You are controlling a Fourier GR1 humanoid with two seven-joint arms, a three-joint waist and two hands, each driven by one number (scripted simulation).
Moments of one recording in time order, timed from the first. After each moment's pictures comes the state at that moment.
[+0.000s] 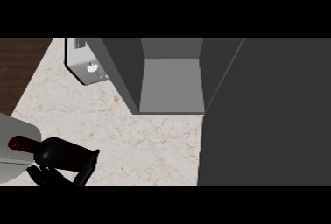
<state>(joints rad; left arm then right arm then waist) 0.15 0.00 0.01 -1.12 0.92 0.65 -1.03 0.10 -0.07 0.02 -2.39 -0.20 0.21 0.39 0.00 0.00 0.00</state>
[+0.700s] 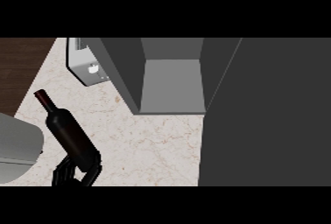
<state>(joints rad) 0.07 0.01 0.01 -0.88 0.98 0.45 -1.13 0.09 -0.07 -0.01 -2.38 -0.21 0.23 0.39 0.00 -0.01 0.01</state>
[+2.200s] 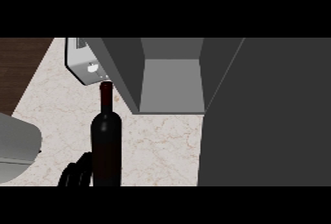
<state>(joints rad) 0.16 0.32 -0.40 -1.23 0.66 -0.13 -0.80 0.08 -0.06 -0.03 -2.33 -0.20 0.24 0.36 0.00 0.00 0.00</state>
